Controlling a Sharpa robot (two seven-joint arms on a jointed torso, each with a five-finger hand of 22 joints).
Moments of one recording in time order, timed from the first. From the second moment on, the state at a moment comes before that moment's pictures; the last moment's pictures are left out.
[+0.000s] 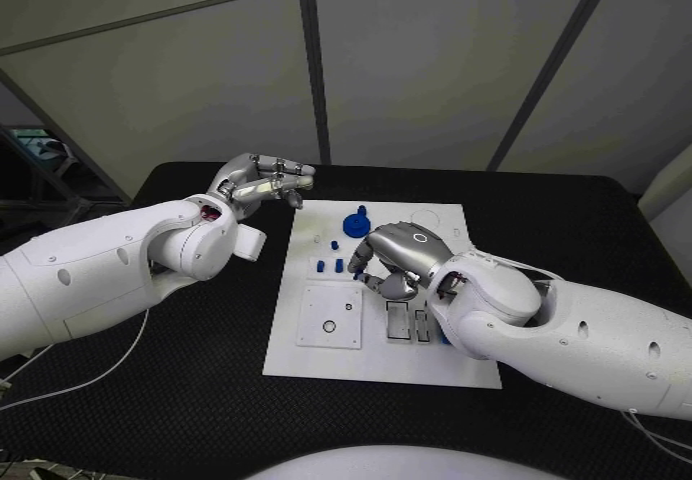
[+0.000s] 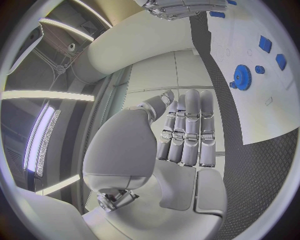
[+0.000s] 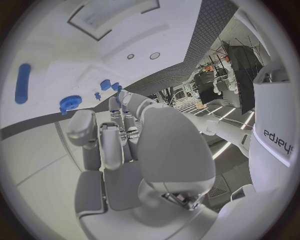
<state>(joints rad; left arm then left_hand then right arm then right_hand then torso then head) 1.14 -0.91 0.10 1.47 -0.22 -0.27 0.28 1.34 -0.17 0.53 -0.08 0.05 1.09 0.16 0.12 0.07 1.16 0.09 0.32 0.09 1.16 0.01 0.87 0.46 0.21 0.95 0.12 0.73 0.80 1.05 -0.67 0.04 1.71 -1.78 -0.34 -0.24 1.47 -0.11 0.53 -0.04 0.16 1.15 0.13 0.13 0.08 1.23 0.08 0.16 0.10 1.47 -0.01 1.38 1.31 0.12 1.29 0.09 1.27 1.09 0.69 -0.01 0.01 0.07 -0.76</state>
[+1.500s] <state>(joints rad) 1.14 -0.89 0.10 1.47 -0.21 -0.25 0.28 1.34 -0.17 0.53 -0.09 0.05 1.09 0.16 0.12 0.07 1.16 0.09 0.32 0.09 1.16 0.01 0.87 0.45 0.21 0.95 0.12 0.73 0.80 1.01 -0.61 0.01 1.65 -1.78 -0.26 -0.21 1.46 -0.13 0.53 -0.04 0.16 1.15 0.13 0.13 0.08 1.23 0.08 0.16 0.11 1.47 -0.01 1.38 1.31 0.12 1.29 0.09 1.27 1.09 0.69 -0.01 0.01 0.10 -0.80</state>
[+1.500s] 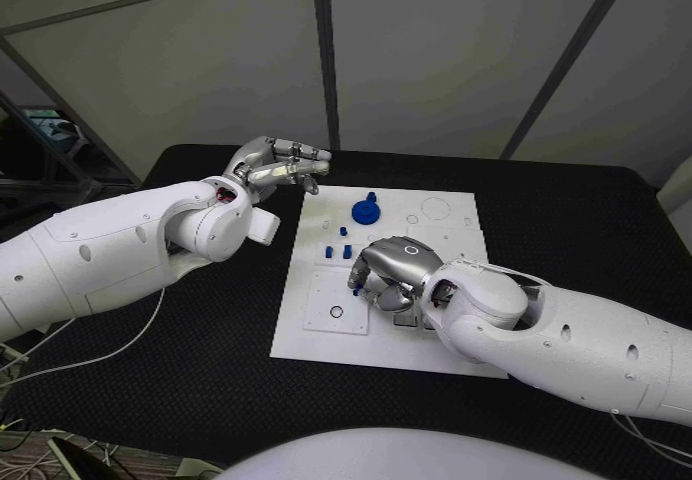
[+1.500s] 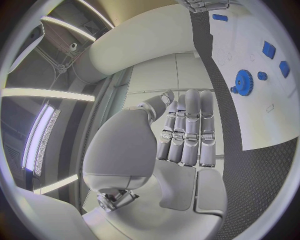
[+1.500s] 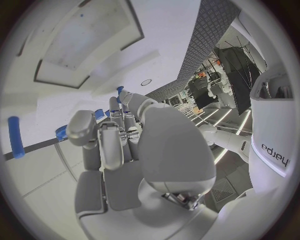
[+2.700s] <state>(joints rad) 1.14 -0.89 0.10 1.47 -0.21 -0.25 0.27 1.34 -0.17 0.53 -0.09 0.05 1.09 0.16 0.12 0.07 1.15 0.09 0.32 0.09 1.15 0.02 0.87 0.45 0.21 0.95 0.12 0.73 0.80 1.01 -0.63 -0.01 1.66 -1.79 -0.26 -0.22 1.37 -0.16 0.46 -0.02 0.18 1.04 0.17 0.07 0.07 1.04 0.12 0.08 0.06 1.46 0.02 1.37 1.27 0.12 1.23 0.13 1.21 1.00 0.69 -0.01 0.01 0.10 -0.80</state>
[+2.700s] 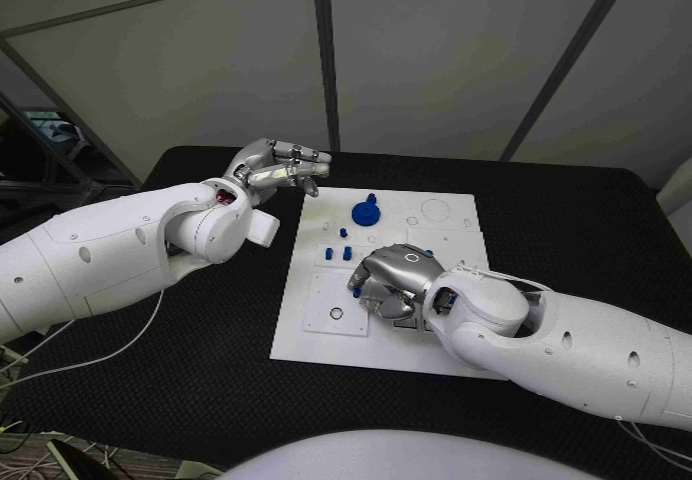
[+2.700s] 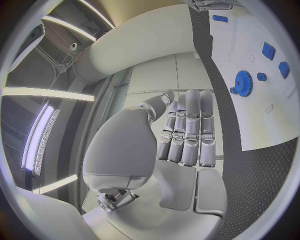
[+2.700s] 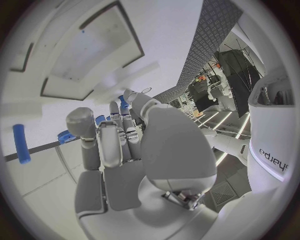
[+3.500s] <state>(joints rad) 1.14 -0.89 0.09 1.46 -0.21 -0.23 0.27 1.34 -0.17 0.53 -0.09 0.05 1.09 0.16 0.12 0.07 1.15 0.09 0.32 0.09 1.15 0.02 0.87 0.45 0.21 0.95 0.12 0.73 0.80 1.03 -0.87 0.11 1.78 -1.74 -0.36 -0.22 1.37 -0.16 0.43 -0.02 0.18 1.02 0.16 0.07 0.07 1.03 0.11 0.14 0.07 1.47 0.02 1.36 1.25 0.12 1.22 0.13 1.19 0.98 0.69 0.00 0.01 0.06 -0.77</state>
